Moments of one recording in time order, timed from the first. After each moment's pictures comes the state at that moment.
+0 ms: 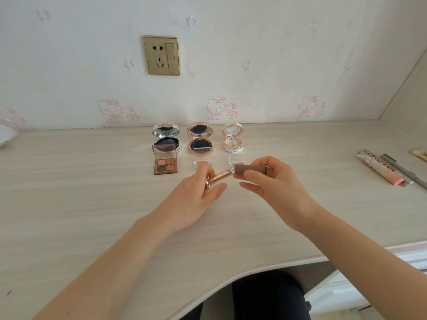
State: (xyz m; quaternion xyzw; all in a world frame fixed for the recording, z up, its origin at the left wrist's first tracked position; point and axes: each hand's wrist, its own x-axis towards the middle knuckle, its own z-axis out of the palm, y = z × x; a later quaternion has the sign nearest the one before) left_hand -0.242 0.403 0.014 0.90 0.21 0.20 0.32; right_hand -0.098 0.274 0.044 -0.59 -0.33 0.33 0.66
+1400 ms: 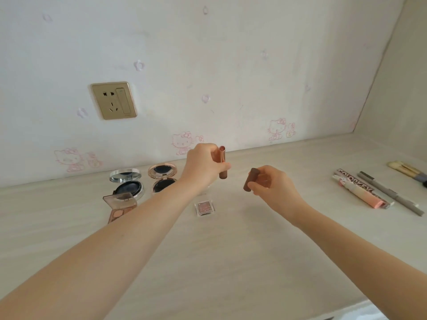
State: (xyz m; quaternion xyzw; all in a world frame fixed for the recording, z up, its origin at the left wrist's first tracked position) left_hand -0.059 0.435 0.075 0.85 0.31 0.27 0.34; right_hand 0.042 0.287 0.031 -0.77 -0.35 0.14 0.52
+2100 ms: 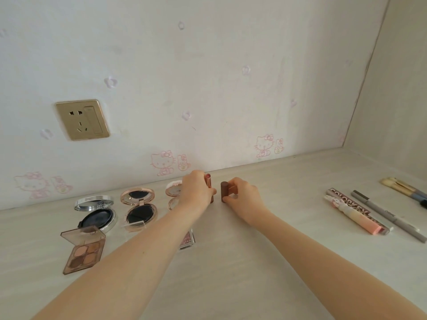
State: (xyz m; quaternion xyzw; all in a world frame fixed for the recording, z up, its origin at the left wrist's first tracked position) left_hand 0.006 0.456 0.037 0.85 0.38 0.24 0.27; right_hand 0.100 0.362 0.000 -0.81 -0.38 0.10 0.43
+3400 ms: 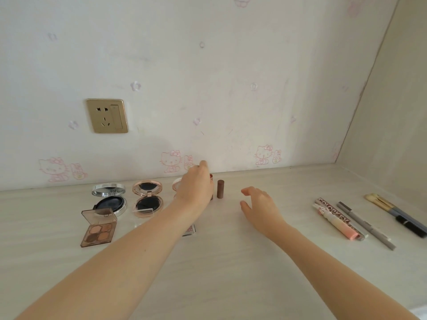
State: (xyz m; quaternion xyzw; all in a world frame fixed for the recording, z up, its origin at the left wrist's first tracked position) left_hand -0.028 0.424 0.067 0.89 0.36 0.27 0.11; right_hand 0.092 0.303 0.010 -0.84 -0.45 -0.02 0.29
